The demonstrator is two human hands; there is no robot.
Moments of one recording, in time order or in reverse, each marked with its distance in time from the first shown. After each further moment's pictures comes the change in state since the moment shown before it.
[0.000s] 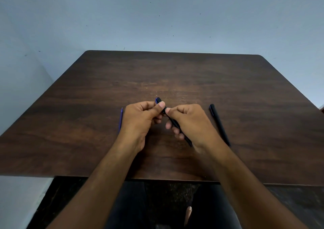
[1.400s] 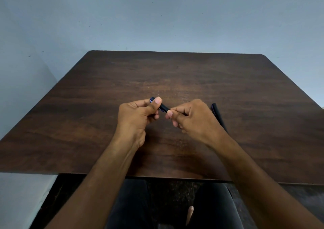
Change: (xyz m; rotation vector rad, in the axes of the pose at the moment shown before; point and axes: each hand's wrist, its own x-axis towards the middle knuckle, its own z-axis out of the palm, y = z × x) left_hand -0.005 0.012 -0.004 -0.176 0.084 -0.005; right_hand -0.001 -0.005 -0.017 -0.377 -0.088 -0.246
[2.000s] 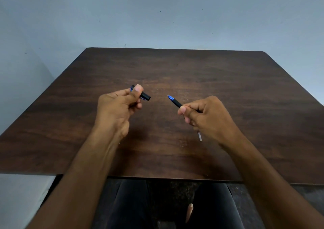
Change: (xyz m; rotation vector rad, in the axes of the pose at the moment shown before) left_hand 0.023 0.021 -0.021 -0.075 0.094 0.037; right_hand -0.001 0.018 -0.019 0.043 0.125 -0.011
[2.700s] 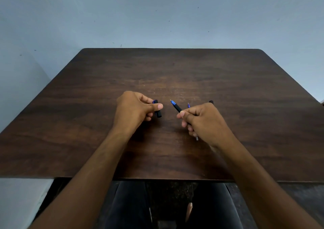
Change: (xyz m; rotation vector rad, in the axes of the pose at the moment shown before) left_hand 0.020 -0.027 0.024 0.797 -0.101 0.018; right_hand 0.000 0.018 0.012 0.144 0.021 0.221
